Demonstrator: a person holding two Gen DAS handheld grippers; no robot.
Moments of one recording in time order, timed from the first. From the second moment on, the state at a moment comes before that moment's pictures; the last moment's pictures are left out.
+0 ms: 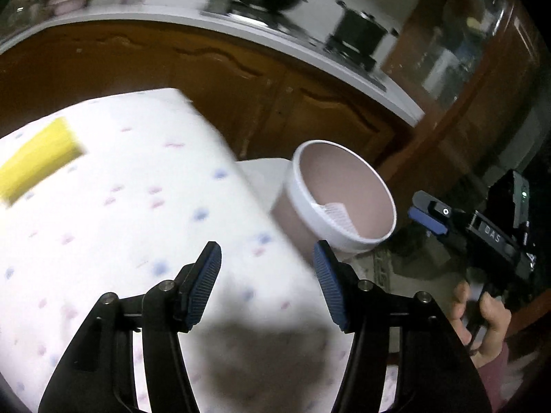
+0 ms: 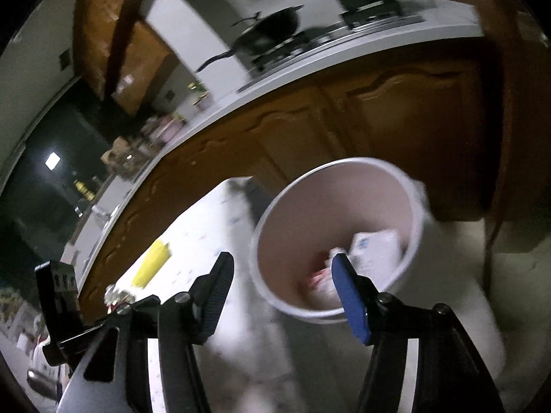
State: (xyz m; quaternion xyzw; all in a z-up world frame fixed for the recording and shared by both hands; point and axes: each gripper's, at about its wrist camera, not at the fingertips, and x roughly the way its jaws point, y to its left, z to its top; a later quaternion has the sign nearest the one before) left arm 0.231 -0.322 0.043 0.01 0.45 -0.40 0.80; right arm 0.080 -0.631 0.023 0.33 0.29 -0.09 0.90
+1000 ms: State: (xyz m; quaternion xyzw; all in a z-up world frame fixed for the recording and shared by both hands) left arm 0.248 0.023 0.026 -0.01 0.43 -0.18 0.88; right arm 0.229 -0.315 0.019 0.19 0.39 0.16 0.89
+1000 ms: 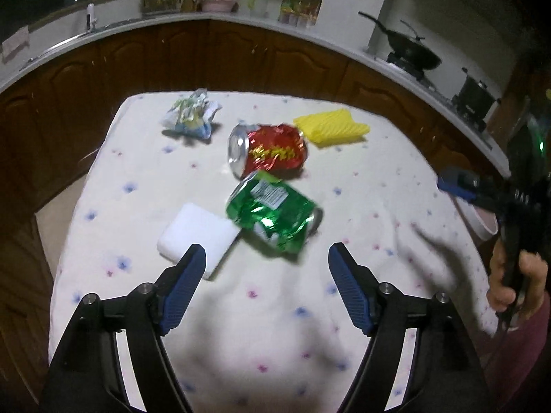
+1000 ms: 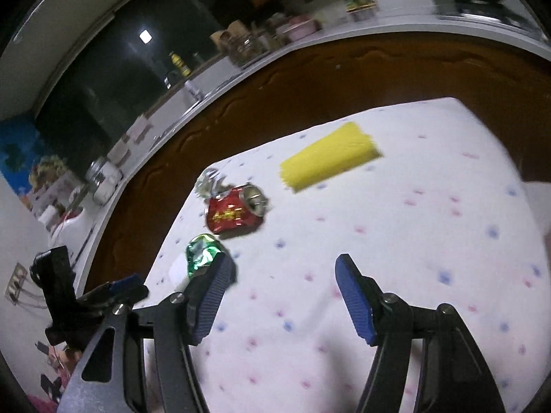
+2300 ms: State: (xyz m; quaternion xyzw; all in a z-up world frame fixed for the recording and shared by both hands) left arm 0.303 0.053 -0.029 0.02 0.47 -0.13 0.87; right arm 0.368 -0.196 -0.026 0.05 0.44 0.16 0.88
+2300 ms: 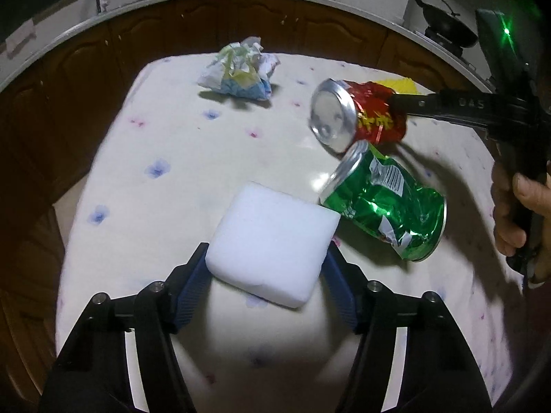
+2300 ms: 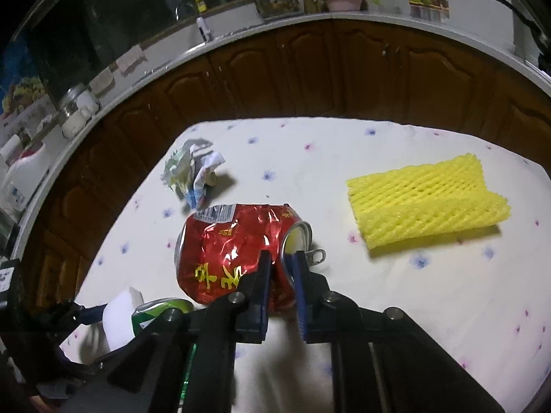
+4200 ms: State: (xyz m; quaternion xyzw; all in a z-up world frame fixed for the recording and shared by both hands) left arm 0.236 -0.487 0.057 0.15 0.39 -0.46 0.79; right arm 0.078 -0.690 0.027 0.27 0.31 -0.18 0.90
